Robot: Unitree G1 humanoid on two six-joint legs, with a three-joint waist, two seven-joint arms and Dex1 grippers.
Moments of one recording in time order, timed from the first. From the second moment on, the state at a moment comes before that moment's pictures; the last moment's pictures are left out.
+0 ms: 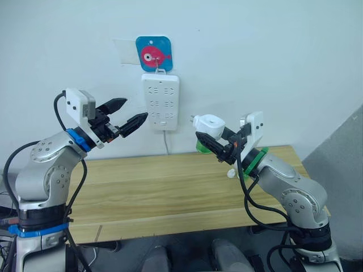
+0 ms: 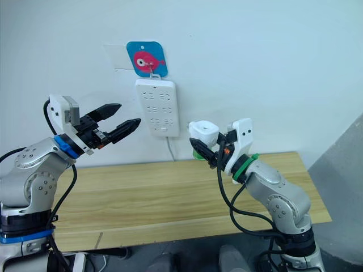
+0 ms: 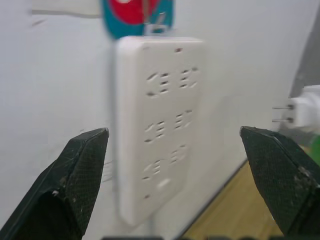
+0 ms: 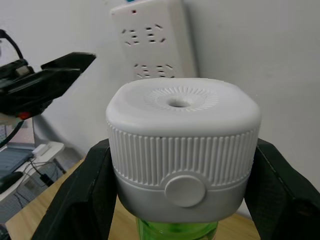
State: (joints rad) left arm -0.44 0.66 0.29 -0.07 -0.57 0.47 -0.80; right arm -0.37 -0.26 0.06 -0.53 0.76 0.79 0.18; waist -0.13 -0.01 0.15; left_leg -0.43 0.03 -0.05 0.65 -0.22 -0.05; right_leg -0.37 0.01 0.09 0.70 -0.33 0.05
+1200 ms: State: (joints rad) left arm -0.99 0.53 0.04 0.90 -0.24 0.01 -1.30; right arm -0.36 -0.23 0.06 -0.52 0.72 0.80 0.20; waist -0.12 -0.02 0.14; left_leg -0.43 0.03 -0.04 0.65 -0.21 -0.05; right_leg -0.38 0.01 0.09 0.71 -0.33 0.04
